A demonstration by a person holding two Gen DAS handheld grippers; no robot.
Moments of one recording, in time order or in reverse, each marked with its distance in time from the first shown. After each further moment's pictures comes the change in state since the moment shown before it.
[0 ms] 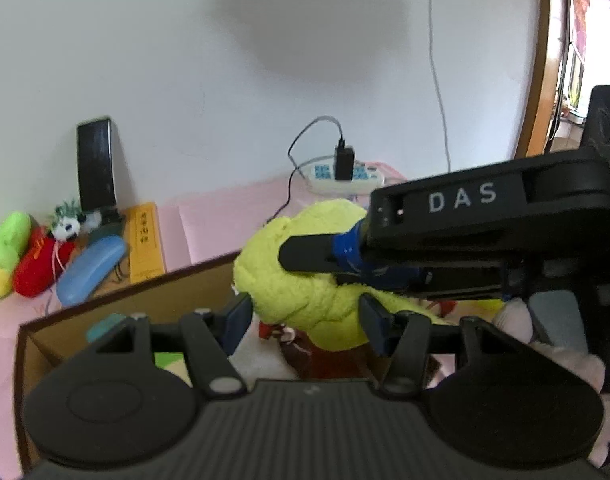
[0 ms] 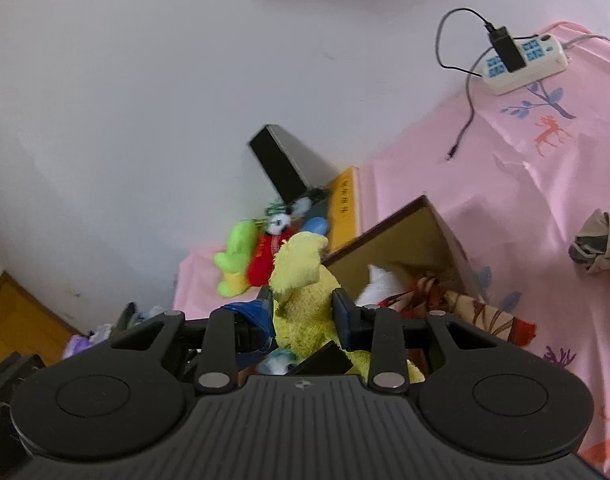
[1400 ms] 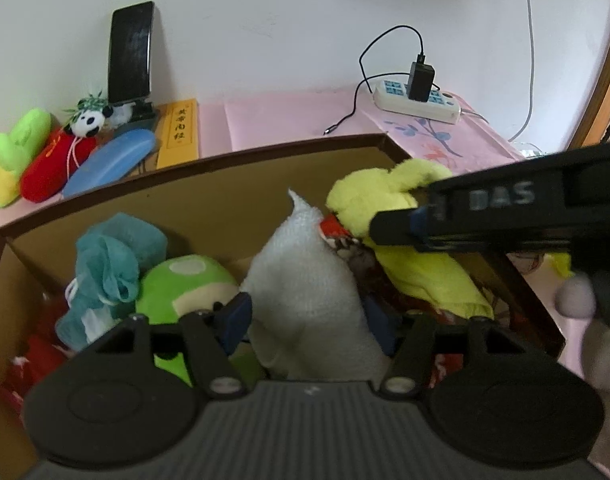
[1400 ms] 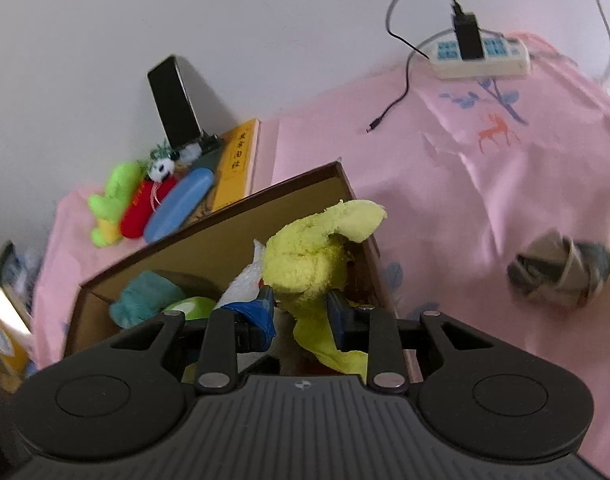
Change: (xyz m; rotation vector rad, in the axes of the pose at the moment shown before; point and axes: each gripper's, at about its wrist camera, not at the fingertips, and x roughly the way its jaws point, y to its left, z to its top) left arm 0.065 0.029 -0.029 -0.135 0.220 0.119; right arm 0.066 -0.012 0.001 -0.193 0.134 -0.358
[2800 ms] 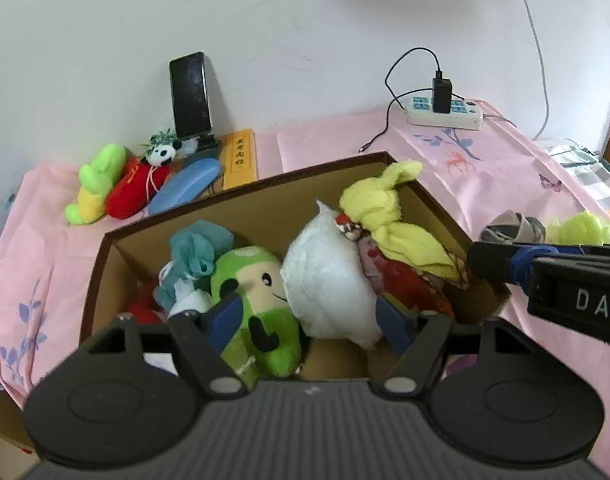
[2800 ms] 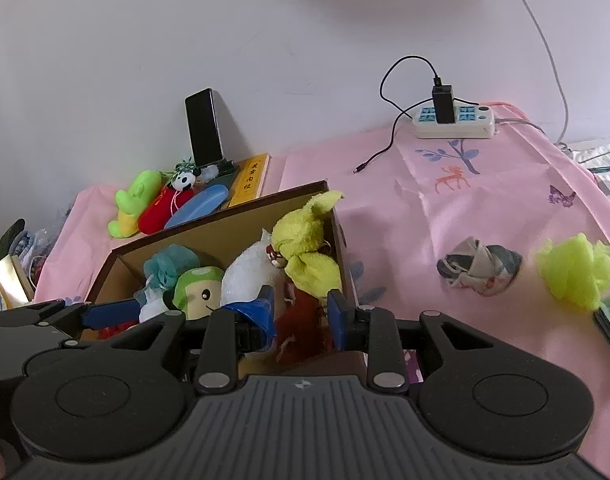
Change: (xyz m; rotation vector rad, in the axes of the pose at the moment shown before) left arm -0.084 -0.044 -0.020 0.052 -0.045 0.225; right arm -0.104 -0.006 -0.054 -0.100 -0.158 -0.022
